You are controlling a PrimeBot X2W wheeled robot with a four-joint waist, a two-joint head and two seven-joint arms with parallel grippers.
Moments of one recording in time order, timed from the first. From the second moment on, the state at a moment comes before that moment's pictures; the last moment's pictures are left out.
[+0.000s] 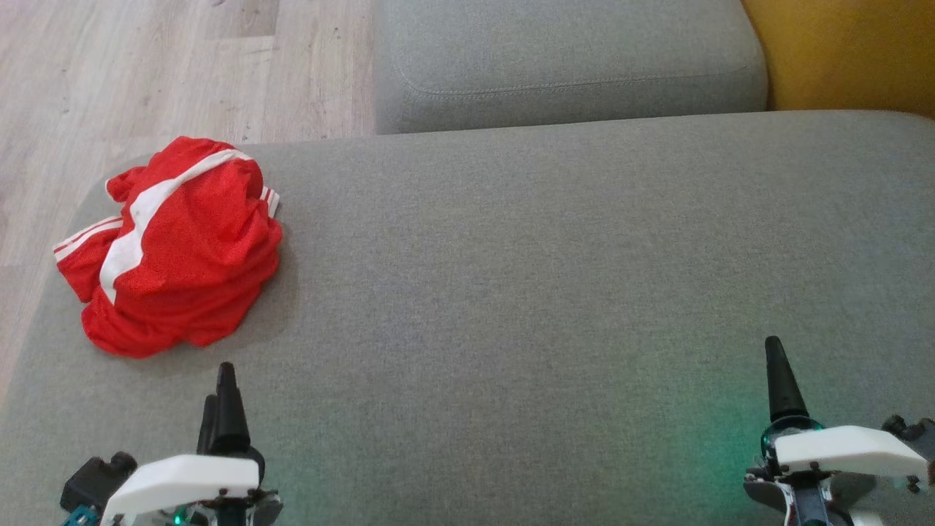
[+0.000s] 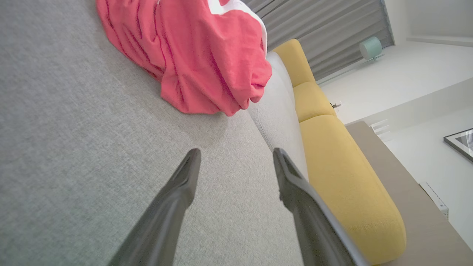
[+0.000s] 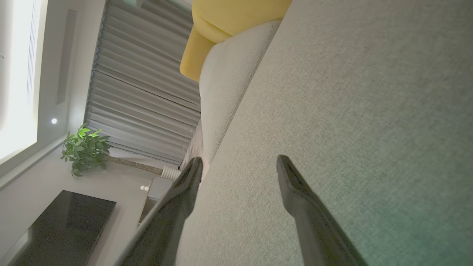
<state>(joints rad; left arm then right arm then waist) 0.01 0.04 -0.04 0.25 -1.13 -0.05 0.00 0.01 -0.04 -0.03 0.33 1.12 0.12 0.00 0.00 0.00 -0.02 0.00</state>
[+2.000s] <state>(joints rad) 0.02 0.04 -0.19 0.24 -0.41 0.05 -0.17 0.04 -0.04 0.07 0.29 0.32 0.12 -0.17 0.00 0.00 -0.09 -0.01</state>
